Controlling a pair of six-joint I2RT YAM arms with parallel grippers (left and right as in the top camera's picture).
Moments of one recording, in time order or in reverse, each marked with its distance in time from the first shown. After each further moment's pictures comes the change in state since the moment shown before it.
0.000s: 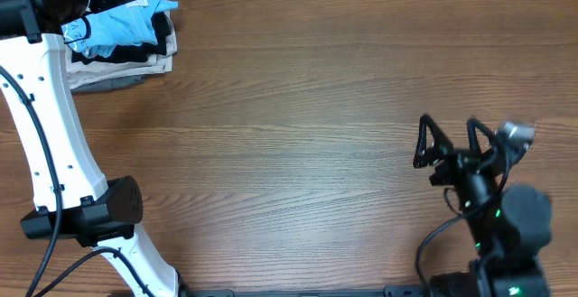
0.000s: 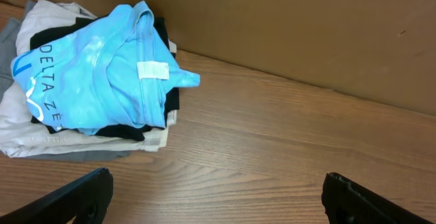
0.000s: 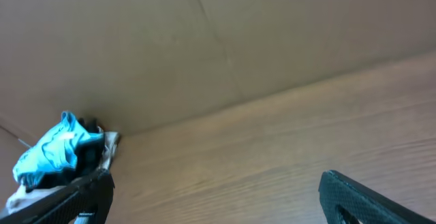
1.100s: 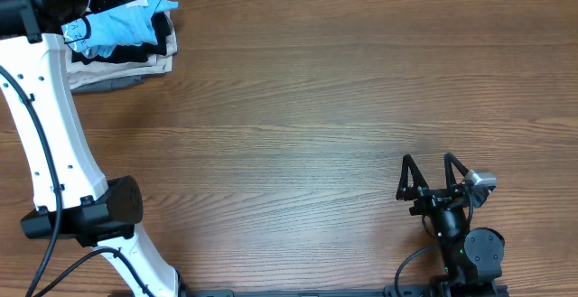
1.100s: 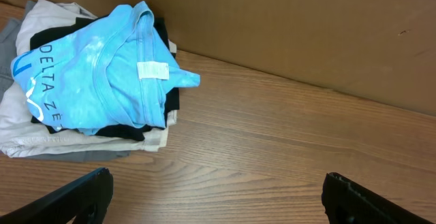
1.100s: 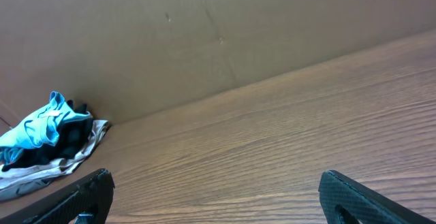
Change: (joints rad) left arm 0.000 0.000 0.000 0.000 0.000 0.000; right arm 0.000 -0.455 -0.539 0.170 -0.003 -0.010
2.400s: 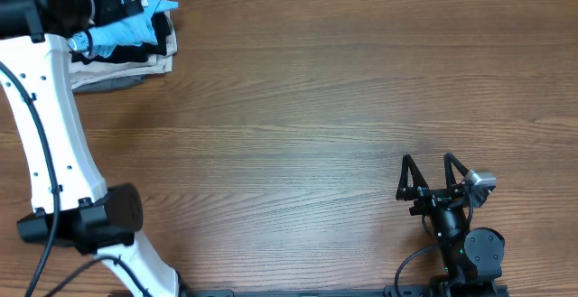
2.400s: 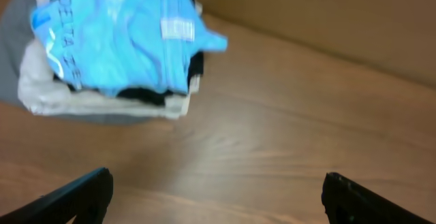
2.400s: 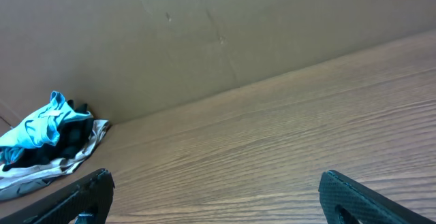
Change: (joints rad) left arm -0.018 -0.074 -0.198 0.006 -0.090 0.000; right arm 0.000 0.000 0.000 0.000 -0.001 -0.001
